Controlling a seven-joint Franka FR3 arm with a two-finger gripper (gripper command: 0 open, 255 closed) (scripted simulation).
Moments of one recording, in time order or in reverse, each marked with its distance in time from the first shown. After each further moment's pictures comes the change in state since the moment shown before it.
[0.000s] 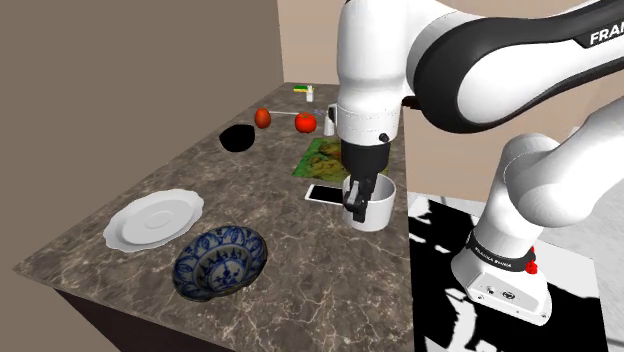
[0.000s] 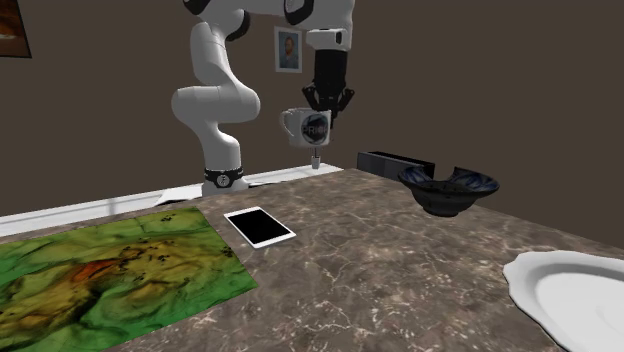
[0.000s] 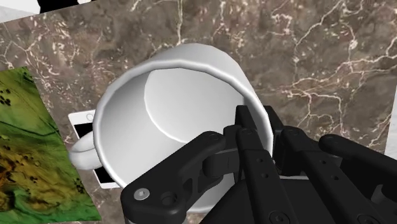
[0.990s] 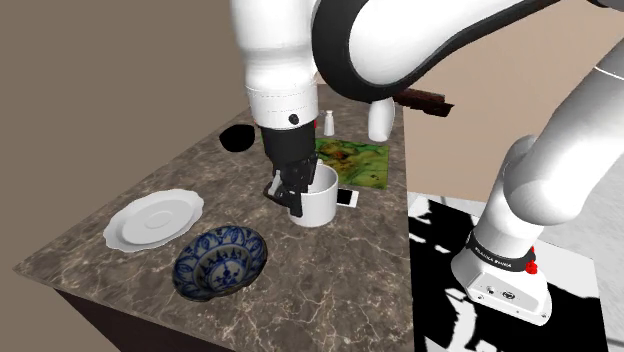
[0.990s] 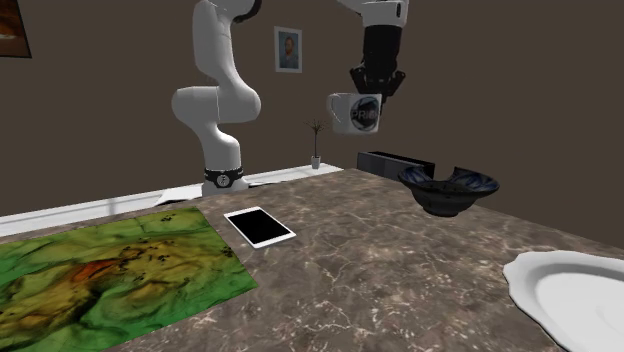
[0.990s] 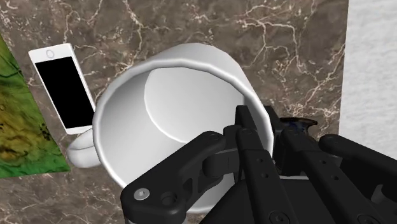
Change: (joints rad) arm -0.127 0.395 0.148 0.409 -0.173 -0.025 0.165
